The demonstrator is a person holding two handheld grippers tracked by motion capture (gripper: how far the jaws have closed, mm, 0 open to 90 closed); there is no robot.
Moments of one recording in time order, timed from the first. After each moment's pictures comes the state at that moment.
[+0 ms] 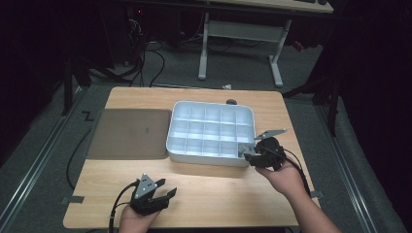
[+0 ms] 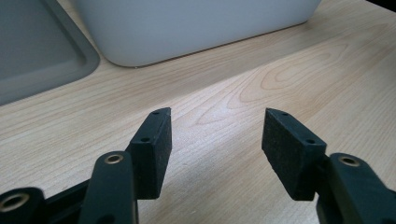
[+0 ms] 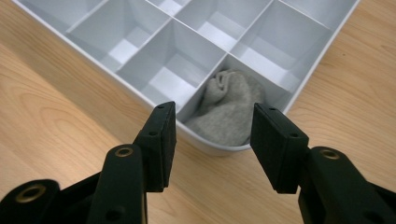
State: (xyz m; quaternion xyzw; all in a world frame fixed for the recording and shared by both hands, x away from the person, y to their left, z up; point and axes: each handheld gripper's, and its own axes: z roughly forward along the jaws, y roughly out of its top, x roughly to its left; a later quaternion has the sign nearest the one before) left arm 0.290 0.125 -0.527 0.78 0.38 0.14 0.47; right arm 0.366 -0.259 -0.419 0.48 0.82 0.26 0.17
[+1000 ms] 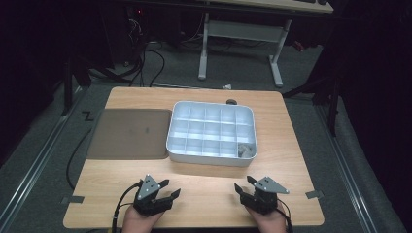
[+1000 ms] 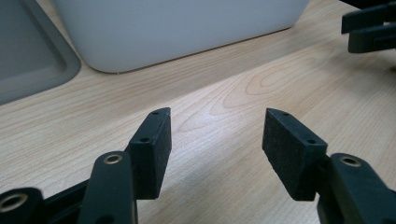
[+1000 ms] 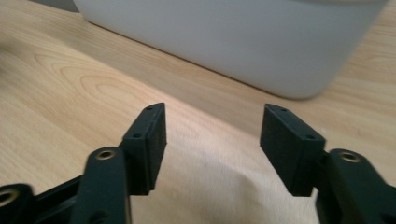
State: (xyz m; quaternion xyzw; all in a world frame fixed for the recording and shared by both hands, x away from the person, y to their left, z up) left arm 0.286 0.115 -0.526 0.78 0.37 0.13 0.48; right arm 0.269 -0.250 -0.526 0.47 0.74 0.41 0.24
